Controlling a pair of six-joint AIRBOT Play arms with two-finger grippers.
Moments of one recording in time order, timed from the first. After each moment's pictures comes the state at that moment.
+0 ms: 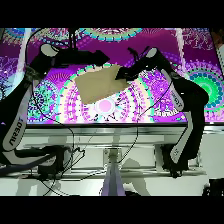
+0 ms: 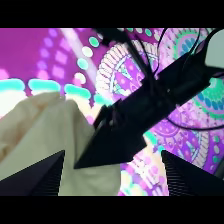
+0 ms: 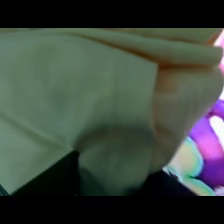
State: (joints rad) left arm -0.24 -1.47 1.32 0.55 -0.88 -0.90; right arm 0.25 -2.06 1.71 -0.78 1.23 1.26
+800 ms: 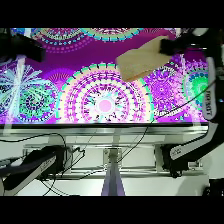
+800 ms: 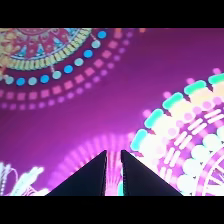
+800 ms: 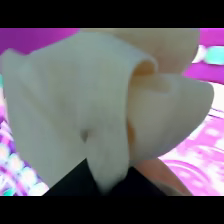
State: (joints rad) left arm -0.07 -0.96 1.32 1.48 -0.97 -1.17; right arm -0.17 -1.71 1.81 -1.21 1.25 1.47
